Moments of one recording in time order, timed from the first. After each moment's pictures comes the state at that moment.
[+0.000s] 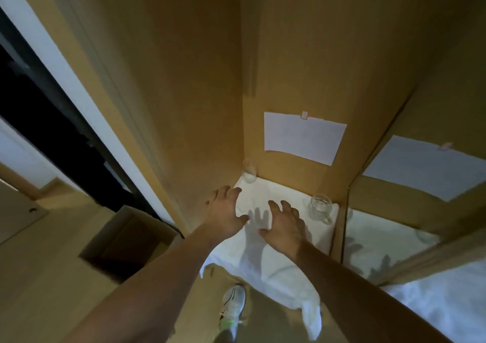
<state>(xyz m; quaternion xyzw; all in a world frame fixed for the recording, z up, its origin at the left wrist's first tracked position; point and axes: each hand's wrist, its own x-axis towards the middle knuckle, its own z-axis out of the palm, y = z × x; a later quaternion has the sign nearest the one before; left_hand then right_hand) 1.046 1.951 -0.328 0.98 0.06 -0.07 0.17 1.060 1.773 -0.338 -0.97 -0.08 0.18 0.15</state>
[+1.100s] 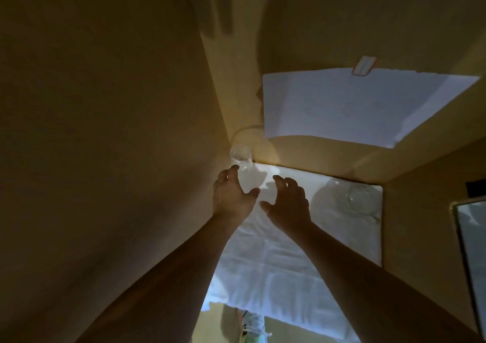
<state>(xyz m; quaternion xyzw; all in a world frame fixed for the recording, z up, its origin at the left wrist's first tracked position) 1.336 1.987 -0.539 0.93 0.13 -0.10 0.32 1.318 1.845 -0.536 -0.94 0.08 0.21 0.25</state>
